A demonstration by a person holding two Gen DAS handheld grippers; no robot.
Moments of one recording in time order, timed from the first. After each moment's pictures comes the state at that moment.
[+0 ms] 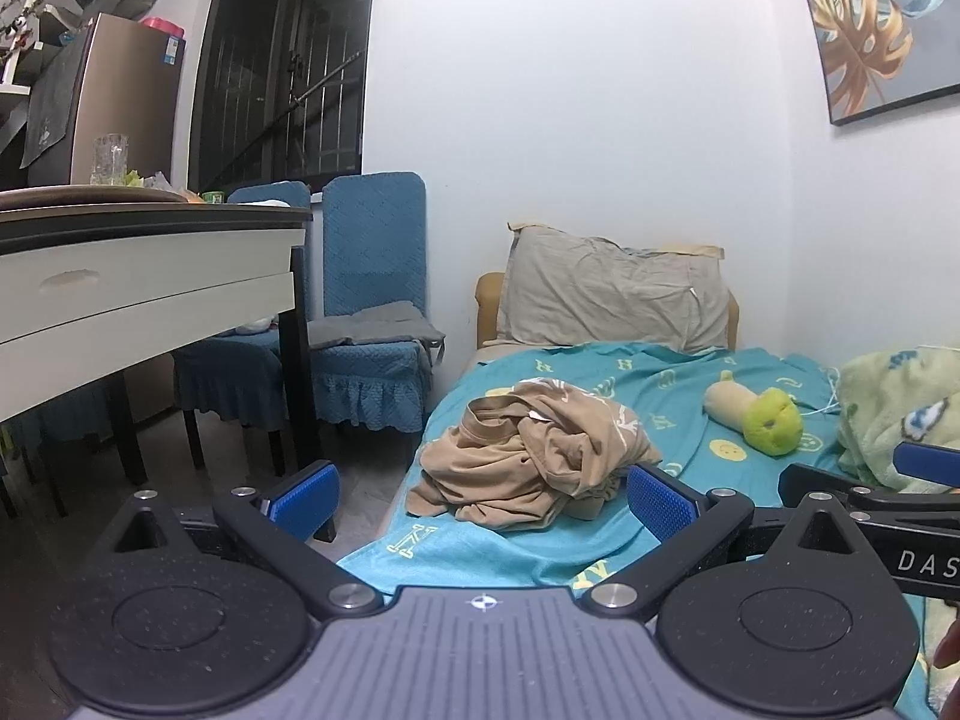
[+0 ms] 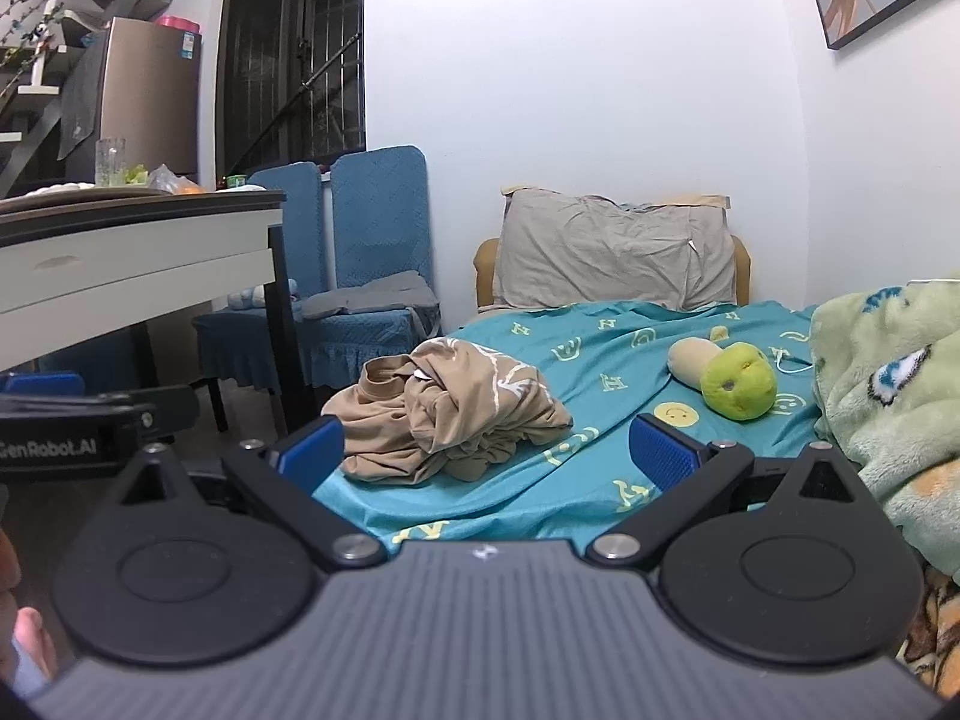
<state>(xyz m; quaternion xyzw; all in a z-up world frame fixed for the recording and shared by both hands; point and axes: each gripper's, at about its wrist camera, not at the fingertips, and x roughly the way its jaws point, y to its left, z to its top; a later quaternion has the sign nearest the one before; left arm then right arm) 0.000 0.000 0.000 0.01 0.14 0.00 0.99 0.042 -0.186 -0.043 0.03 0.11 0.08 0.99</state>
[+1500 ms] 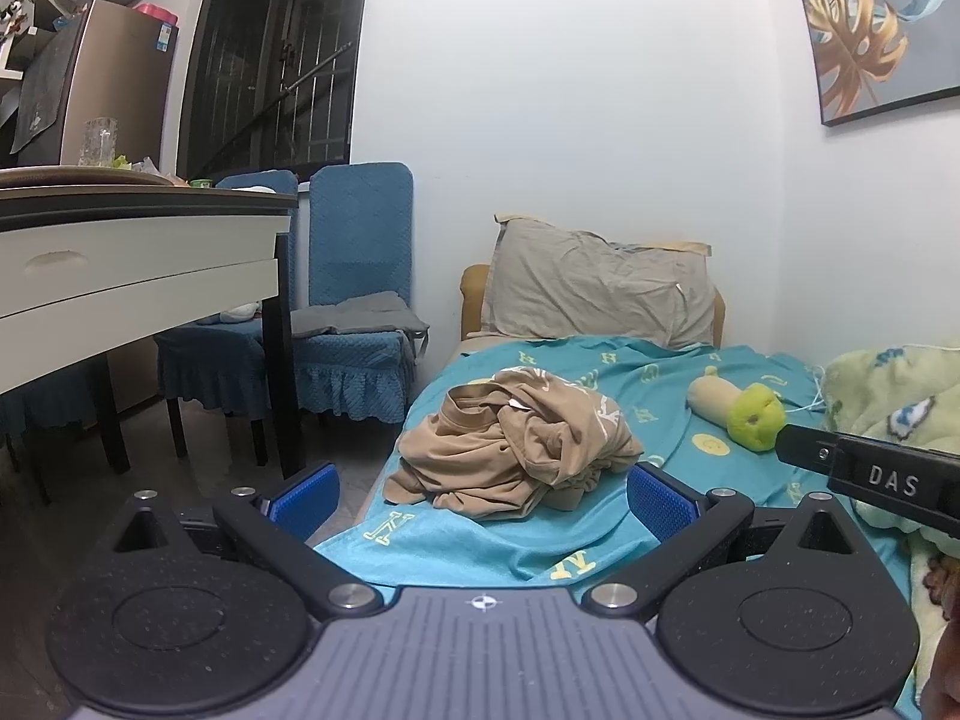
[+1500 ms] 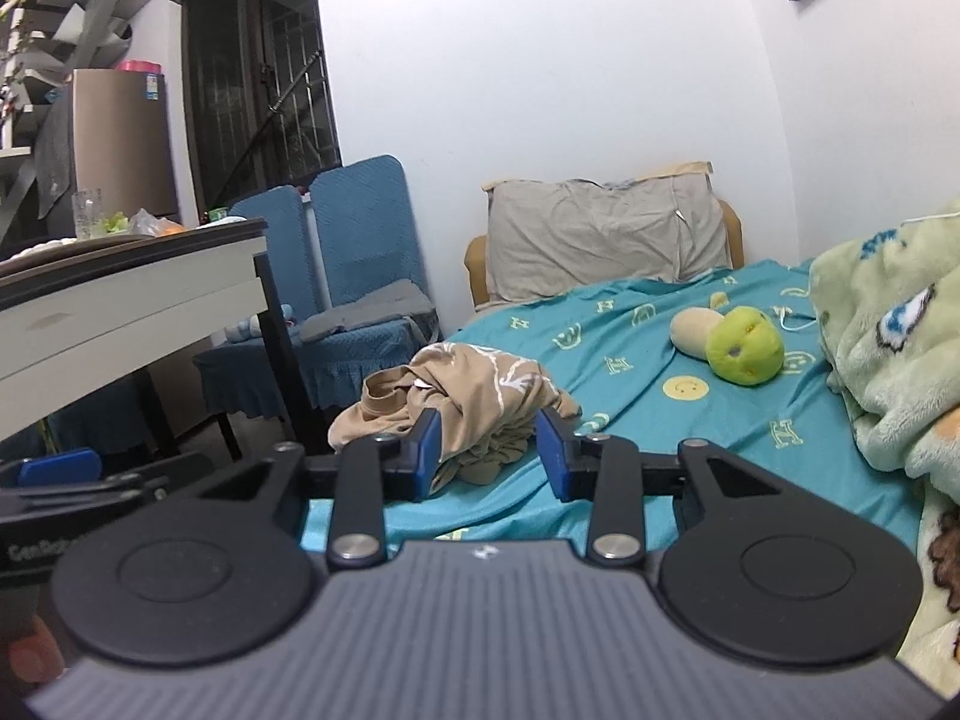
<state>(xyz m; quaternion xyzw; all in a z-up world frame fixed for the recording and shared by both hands) -0.002 -0.005 -0.007 0.00 0.15 -0.01 0.99 0.053 -0.190 -0.043 0.09 0.12 0.07 0.99</state>
